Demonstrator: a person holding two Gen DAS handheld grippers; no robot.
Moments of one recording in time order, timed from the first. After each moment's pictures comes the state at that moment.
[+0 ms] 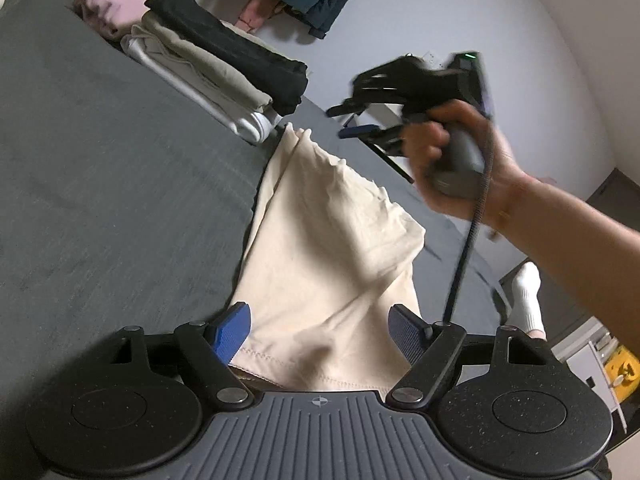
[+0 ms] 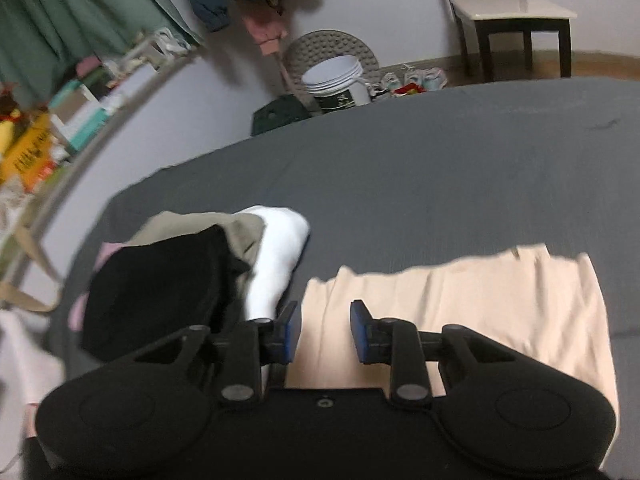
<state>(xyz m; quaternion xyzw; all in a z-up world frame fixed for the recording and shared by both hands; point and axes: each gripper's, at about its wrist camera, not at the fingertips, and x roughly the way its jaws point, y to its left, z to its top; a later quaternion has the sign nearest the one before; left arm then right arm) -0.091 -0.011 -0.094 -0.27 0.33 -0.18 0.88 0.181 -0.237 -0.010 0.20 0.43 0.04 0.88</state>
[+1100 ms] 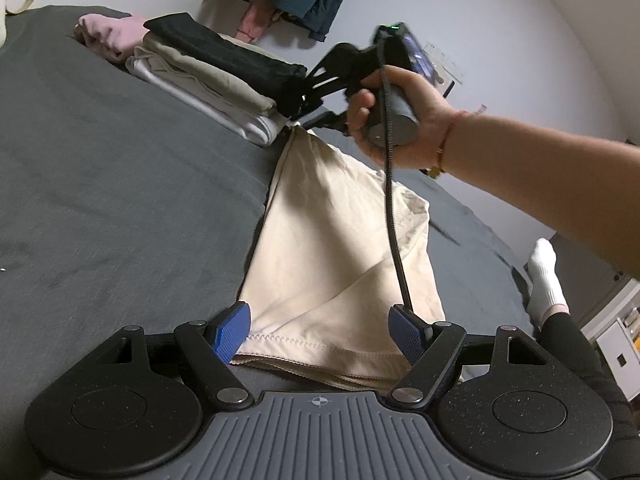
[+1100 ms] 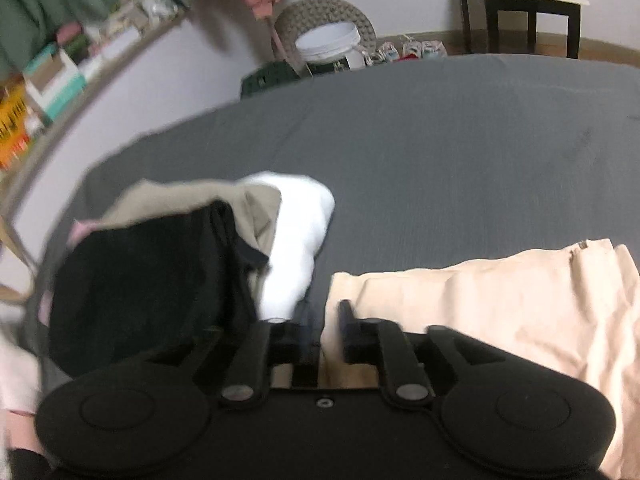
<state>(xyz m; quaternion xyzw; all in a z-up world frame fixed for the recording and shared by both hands) -0.108 -0.016 -0.100 -0.23 0.33 -0.16 0.90 0.205 -0.212 -0.013 0.20 0.47 0.04 0.86</state>
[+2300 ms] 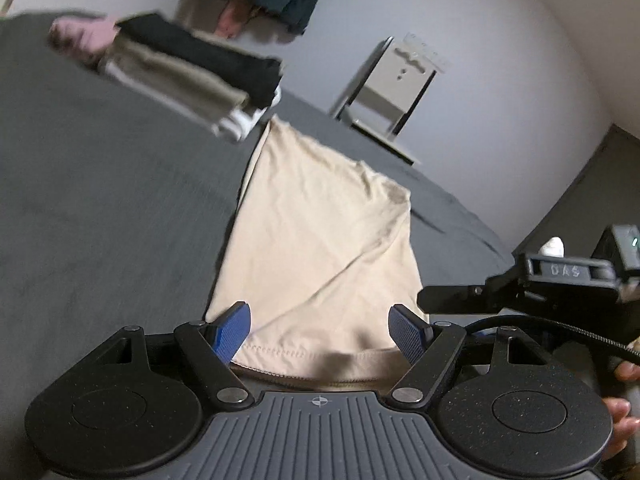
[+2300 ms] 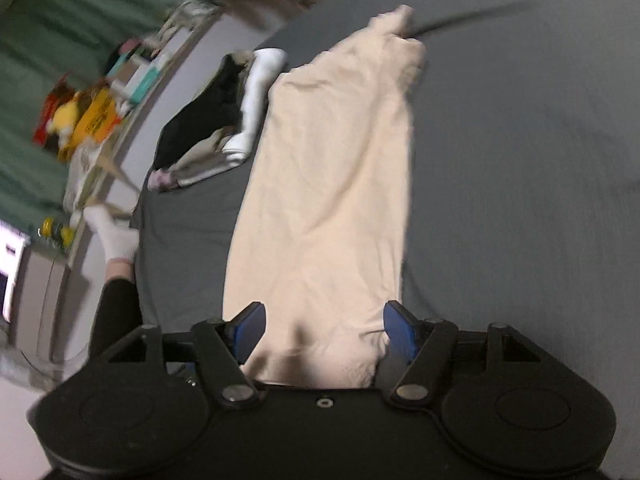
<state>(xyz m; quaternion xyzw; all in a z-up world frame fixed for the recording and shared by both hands) -0.106 -0.024 -0.099 -0.21 0.33 -0.19 0.90 -0.080 -0.356 -0.033 0.32 0.49 0.17 0.79</state>
